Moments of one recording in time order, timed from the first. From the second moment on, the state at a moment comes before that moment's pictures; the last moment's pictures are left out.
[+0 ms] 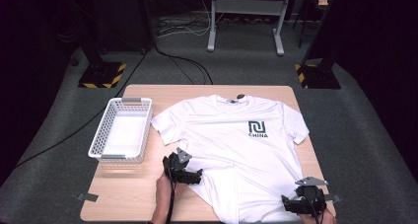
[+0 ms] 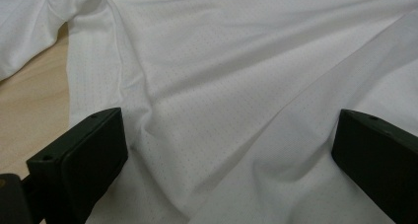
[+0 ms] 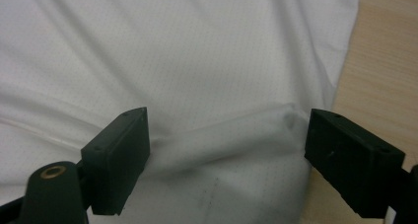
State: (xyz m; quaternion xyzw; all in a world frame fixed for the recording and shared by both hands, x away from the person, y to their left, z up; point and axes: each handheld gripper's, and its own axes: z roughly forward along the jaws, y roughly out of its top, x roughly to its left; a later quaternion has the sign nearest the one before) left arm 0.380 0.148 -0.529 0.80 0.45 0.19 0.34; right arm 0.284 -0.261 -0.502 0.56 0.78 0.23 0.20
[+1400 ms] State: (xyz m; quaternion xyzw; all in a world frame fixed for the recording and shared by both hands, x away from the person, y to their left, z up) left arm 0.380 0.148 -0.529 0.80 0.45 0.19 0.34; right arm 0.328 -0.257 -0.520 0.53 0.76 0.30 0.21
